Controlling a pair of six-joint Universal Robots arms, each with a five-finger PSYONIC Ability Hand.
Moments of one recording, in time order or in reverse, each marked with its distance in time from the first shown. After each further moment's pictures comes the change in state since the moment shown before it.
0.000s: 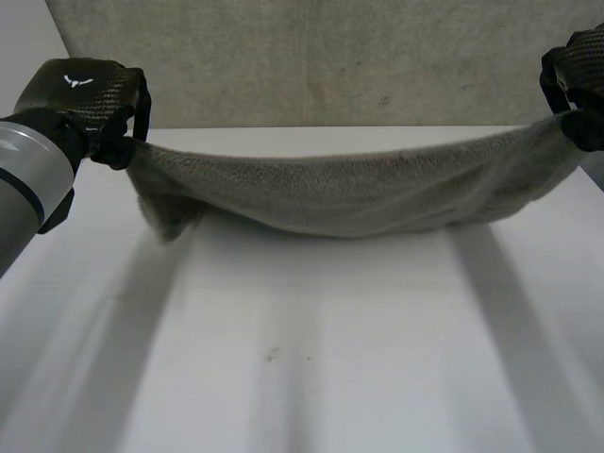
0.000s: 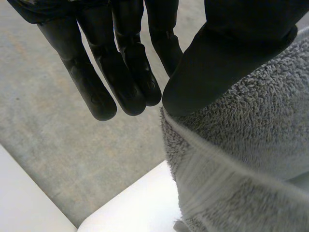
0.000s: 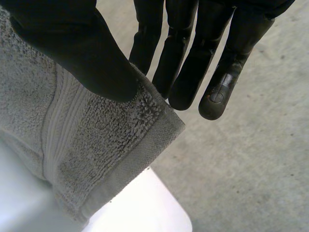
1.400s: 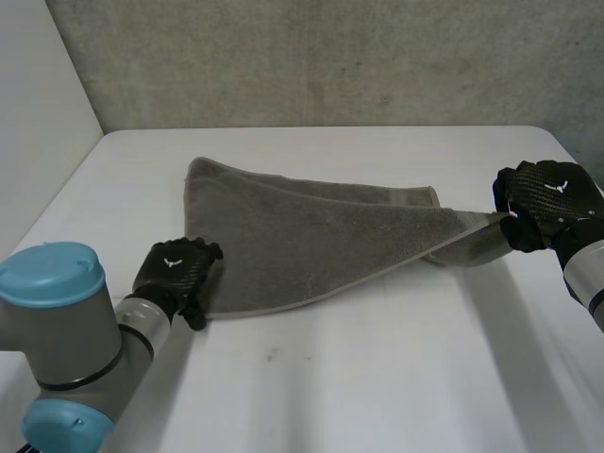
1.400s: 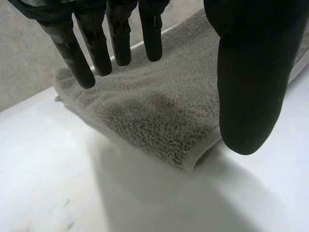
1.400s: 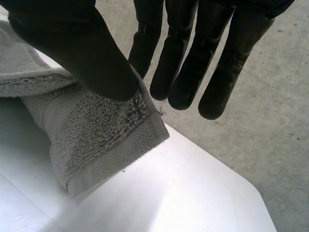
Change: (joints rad) left arm -0.051 -0.342 -0.462 0.487 -0.002 -0.095; right arm -0.009 0.112 0.567 -0.654 0.019 0.273; left_hand -0.819 -0.860 -0.858 -0.860 -0.843; right_hand 0.000 0.000 0.000 0.000 -0.001
